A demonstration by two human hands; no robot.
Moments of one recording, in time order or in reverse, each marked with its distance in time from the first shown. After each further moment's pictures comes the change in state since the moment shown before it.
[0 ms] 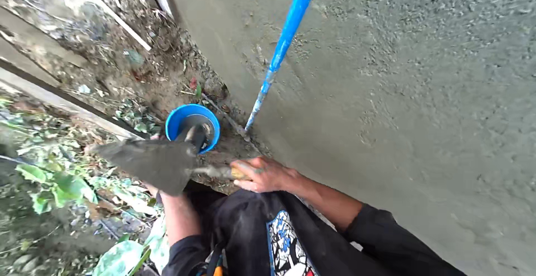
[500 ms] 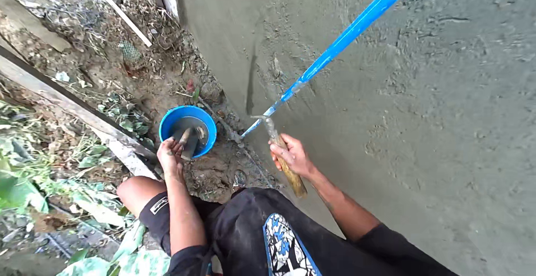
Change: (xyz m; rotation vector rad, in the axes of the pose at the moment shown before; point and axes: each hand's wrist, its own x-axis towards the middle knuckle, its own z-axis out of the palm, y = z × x) left_hand 0.032 -0.046 0.004 -0.019 0.356 -0.383; right_hand 0.005 0.018 -0.026 0.706 0.421 0.561
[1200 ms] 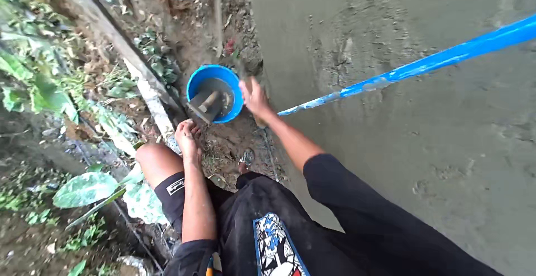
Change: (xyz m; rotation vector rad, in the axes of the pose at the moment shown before) left_hand -0.073 -0.020 -0.040 0.033 0.173 0.066; right_hand 0.205 0.051 0.129 -0.373 -0.098 -0.213
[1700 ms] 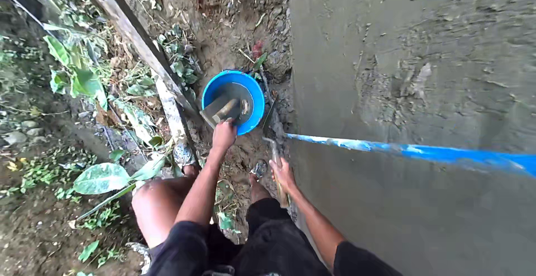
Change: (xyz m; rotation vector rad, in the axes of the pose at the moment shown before) left_hand 0.111 -0.052 0.085 1.261 -0.428 0.182; right_hand -0.104 0.178 0.023 0.075 -0.175 0.745
